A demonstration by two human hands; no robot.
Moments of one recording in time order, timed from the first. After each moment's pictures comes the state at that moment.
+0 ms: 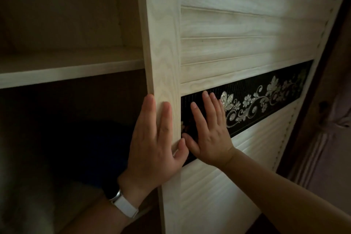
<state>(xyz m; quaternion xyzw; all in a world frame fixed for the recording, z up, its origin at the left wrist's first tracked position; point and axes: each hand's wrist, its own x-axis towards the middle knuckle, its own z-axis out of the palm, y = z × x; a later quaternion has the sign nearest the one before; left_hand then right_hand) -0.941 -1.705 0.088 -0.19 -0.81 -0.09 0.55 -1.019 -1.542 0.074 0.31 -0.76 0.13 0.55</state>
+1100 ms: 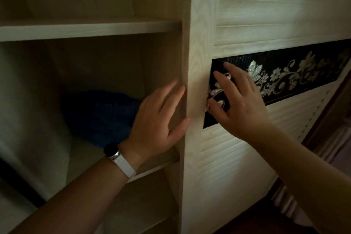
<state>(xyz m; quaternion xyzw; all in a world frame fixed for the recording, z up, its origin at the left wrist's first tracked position) -0.940 -1.686 0.076 -0.22 -0.86 -0.15 0.43 -1.000 -1.472 0.104 0.33 -0.81 0.16 0.45</state>
